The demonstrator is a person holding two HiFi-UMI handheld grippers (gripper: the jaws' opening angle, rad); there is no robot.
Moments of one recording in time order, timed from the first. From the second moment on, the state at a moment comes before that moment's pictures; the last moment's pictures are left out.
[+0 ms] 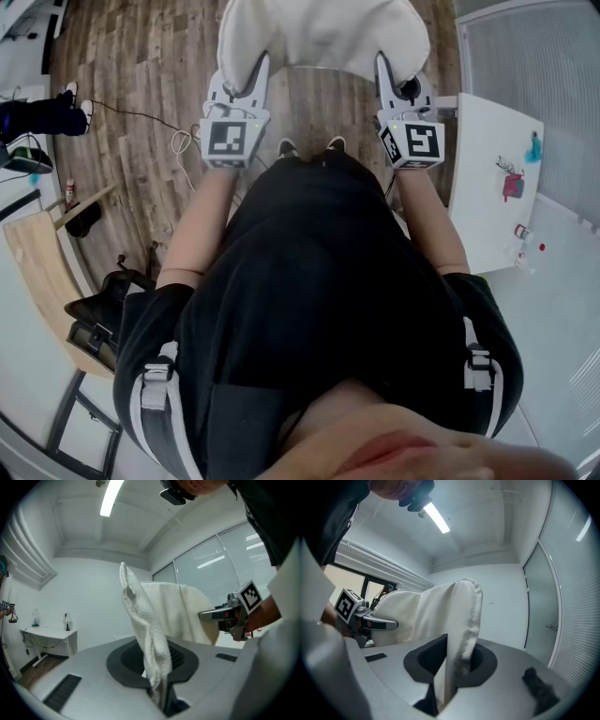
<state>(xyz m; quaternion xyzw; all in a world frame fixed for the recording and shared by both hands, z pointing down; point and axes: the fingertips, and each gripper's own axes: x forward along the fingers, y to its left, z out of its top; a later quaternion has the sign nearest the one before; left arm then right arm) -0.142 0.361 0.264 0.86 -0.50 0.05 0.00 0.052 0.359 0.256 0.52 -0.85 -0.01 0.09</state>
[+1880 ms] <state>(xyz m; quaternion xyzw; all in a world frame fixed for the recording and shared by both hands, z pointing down) -0.015 0.135 0.276 0.82 -0.55 0.11 0.02 0.188 0.108 0.282 0.46 -0.88 0.01 0.06</state>
